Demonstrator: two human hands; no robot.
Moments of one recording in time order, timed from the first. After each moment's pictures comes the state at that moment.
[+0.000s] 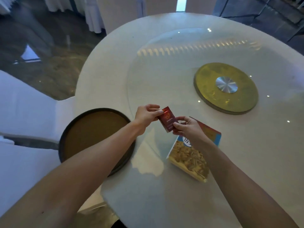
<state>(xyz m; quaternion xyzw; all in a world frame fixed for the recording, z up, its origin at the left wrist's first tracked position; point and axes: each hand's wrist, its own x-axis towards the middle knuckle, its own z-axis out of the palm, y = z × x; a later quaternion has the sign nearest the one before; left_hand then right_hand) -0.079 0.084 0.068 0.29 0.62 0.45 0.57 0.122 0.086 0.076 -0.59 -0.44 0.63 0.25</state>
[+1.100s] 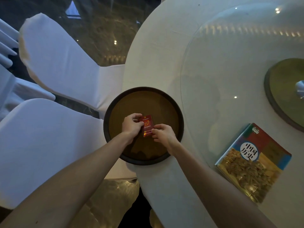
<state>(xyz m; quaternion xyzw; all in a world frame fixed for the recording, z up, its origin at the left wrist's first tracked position) -0.282 -0.044 -0.064 0.17 0.81 0.37 0.42 -0.134 0.006 -0.040 -0.60 -0.48 0.64 0.02</state>
